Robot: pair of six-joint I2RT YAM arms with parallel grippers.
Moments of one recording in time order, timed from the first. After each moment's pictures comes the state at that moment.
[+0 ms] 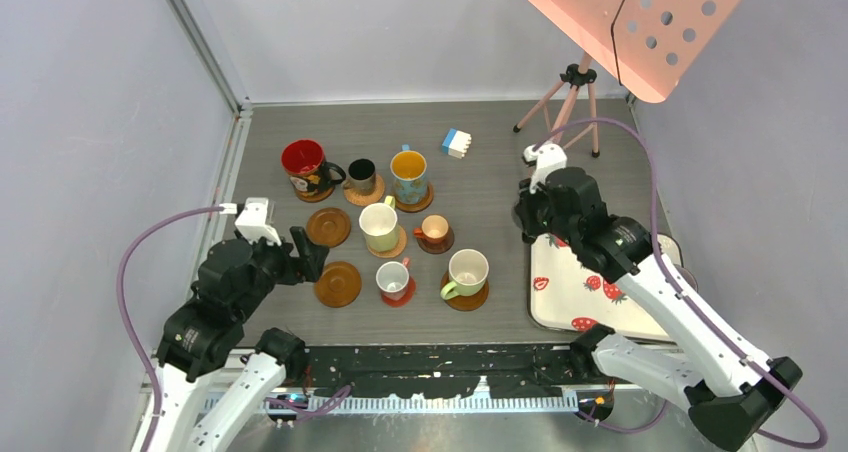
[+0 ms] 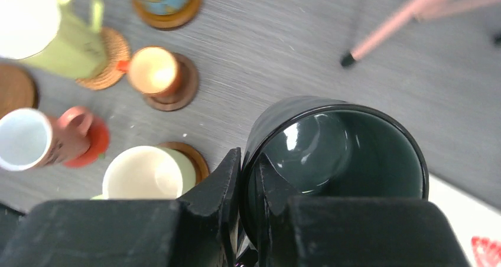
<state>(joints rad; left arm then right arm) -0.42 0.41 0.87 -0.86 -0.11 -0.32 0.55 0.93 0.99 -0.65 0.20 0.17</state>
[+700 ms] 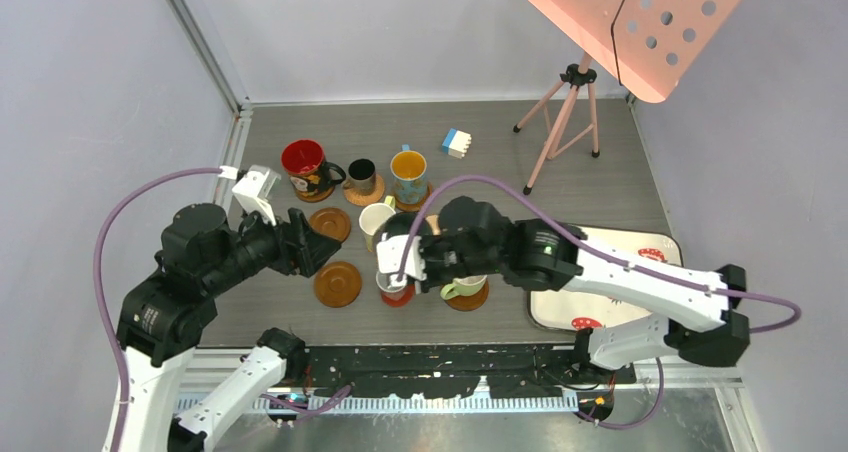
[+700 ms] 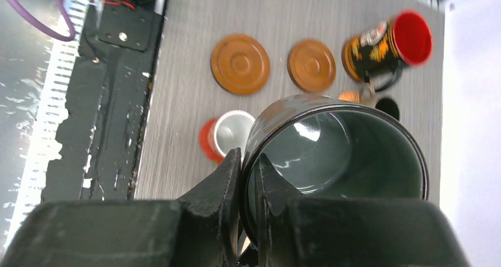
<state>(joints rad) -0.42 0.67 1.31 -1.06 0.23 -0.33 1.24 1.25 1.37 -0.64 -0.12 -0.55</state>
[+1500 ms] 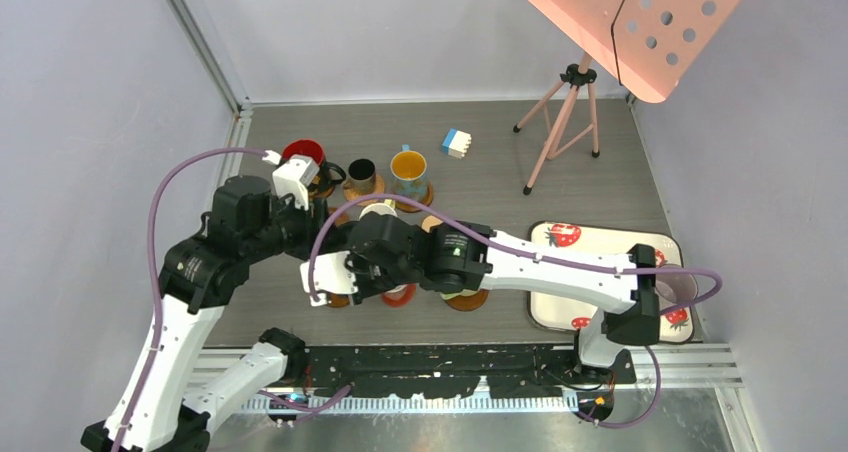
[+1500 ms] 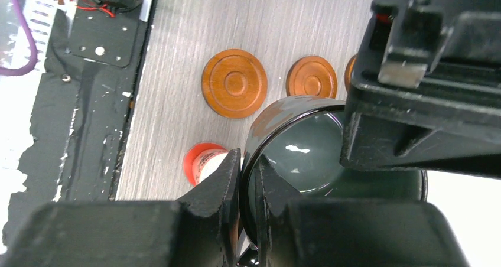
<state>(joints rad) -0.42 0.82 1.27 -1.06 0.24 -0.23 1.38 1.65 1.73 -0.73 -0.01 -0.61</state>
